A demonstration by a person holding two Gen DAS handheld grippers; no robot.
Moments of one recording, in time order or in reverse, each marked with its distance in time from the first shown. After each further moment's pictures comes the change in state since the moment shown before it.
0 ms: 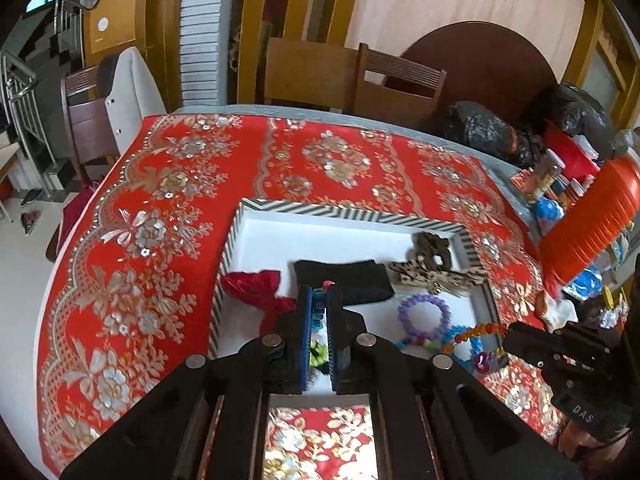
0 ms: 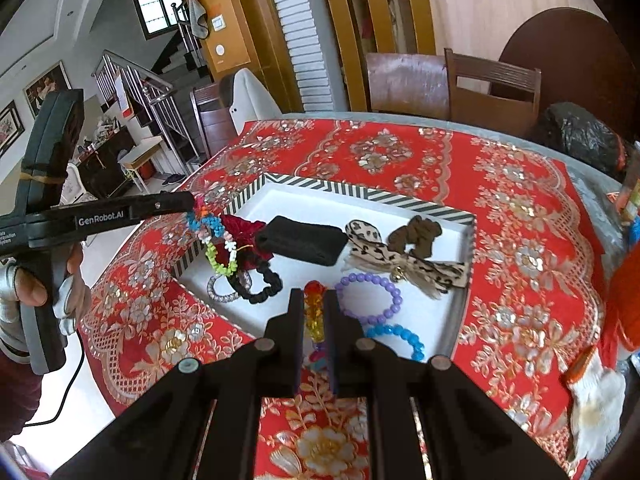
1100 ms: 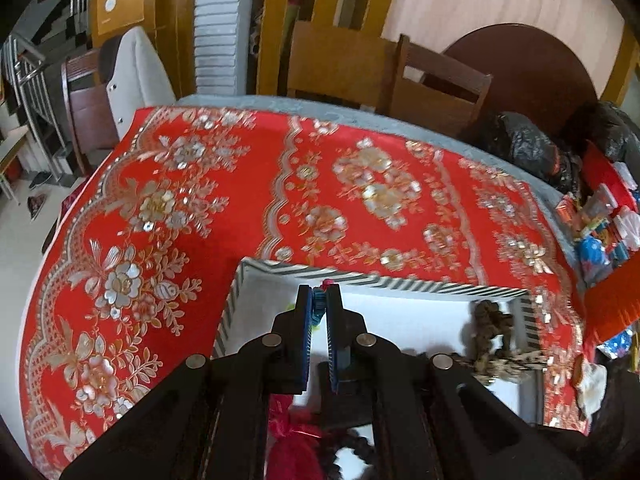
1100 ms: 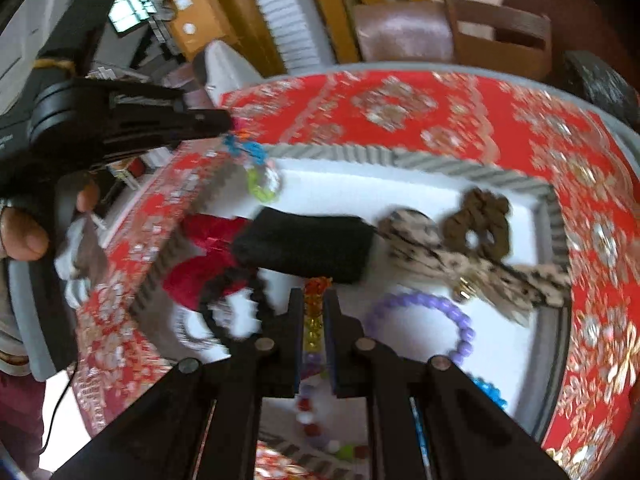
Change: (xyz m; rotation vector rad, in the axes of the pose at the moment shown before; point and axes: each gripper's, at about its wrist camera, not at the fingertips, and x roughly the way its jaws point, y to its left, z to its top) left arm 0.111 0.022 0.066 -0.076 0.043 0.070; right arm 0.118 -0.013 0.010 0.140 0.134 -0.016
